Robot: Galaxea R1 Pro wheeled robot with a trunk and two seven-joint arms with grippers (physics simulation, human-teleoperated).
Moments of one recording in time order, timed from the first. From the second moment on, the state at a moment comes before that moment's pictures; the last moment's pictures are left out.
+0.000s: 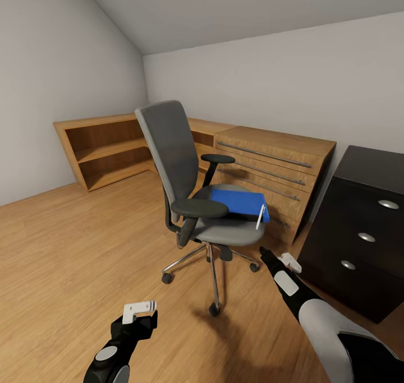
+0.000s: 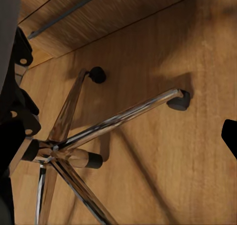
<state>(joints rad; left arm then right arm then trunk) -0.06 0.05 -0.30 -1.48 0.34 0.47 0.43 -0.85 -0.01 -0.16 -0.27 -0.70 -0.10 -0.01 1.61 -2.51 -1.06</state>
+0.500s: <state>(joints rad) -0.06 0.05 -0.30 -1.48 0.34 0.47 0.43 -0.85 -0.01 -0.16 -0.27 -0.70 -0.10 -0.01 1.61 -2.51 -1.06</state>
